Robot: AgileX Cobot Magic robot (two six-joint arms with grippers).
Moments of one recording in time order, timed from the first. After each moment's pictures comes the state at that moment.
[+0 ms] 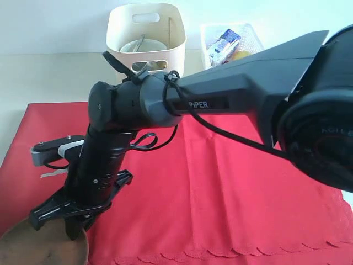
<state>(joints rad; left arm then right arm) 0.02 0.01 0.00 -0.15 0.26 0.05 0.95 2.30 -1.62 0.64 0.92 -0.26</state>
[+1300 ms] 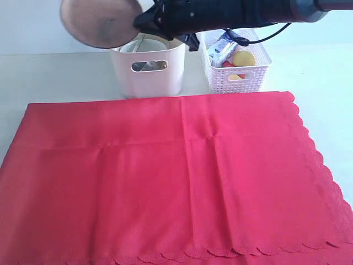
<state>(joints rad) 0.02 0.01 0.00 -0.15 0.26 0.05 0.40 2.14 -1.62 1.56 0.63 -0.70</state>
